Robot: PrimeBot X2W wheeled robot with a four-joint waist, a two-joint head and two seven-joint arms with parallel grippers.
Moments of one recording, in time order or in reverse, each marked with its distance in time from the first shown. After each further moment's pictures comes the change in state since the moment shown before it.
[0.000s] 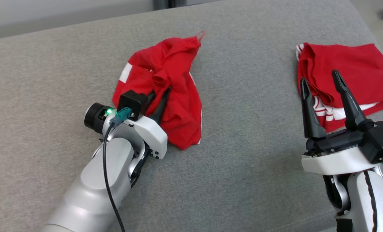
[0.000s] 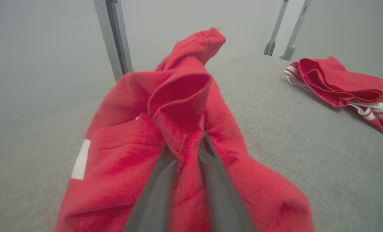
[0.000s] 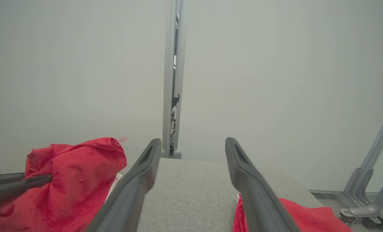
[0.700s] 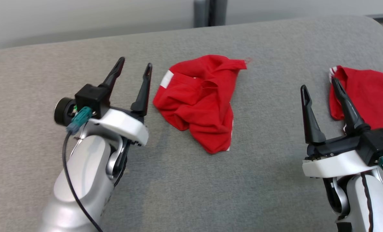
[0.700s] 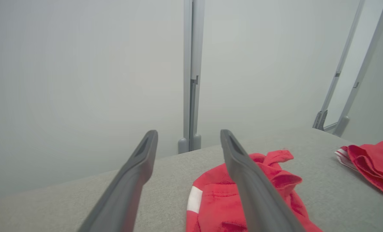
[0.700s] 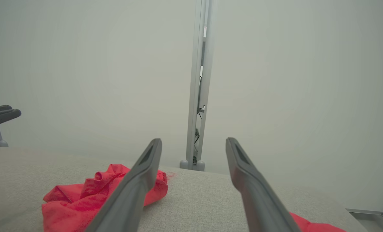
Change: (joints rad) left arm 0.111 0.025 0.266 -0.277 0.095 0.016 0.000; right arm 0.012 0.002 -0.017 0.034 -0.020 0.000 0.000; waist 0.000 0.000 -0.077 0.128
